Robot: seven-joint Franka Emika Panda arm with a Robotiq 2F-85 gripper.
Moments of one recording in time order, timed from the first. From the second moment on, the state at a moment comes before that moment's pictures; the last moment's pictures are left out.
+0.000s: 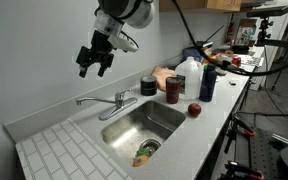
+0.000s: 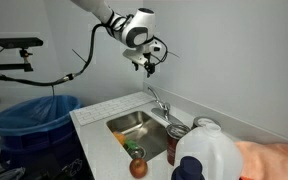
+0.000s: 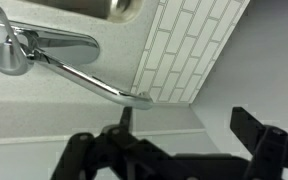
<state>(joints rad) 0.12 0.42 0.13 -1.66 0.37 2.44 -0.14</state>
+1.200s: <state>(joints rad) 0.12 0.92 0.16 -1.09 0.33 2.46 -0.04</state>
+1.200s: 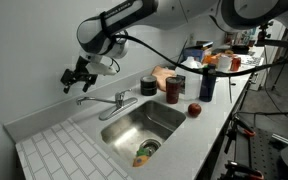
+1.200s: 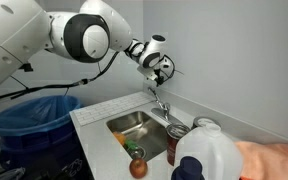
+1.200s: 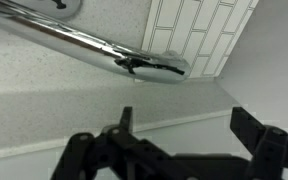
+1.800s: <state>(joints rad) 0.12 1.04 0.19 -0.95 0.32 2.38 0.03</state>
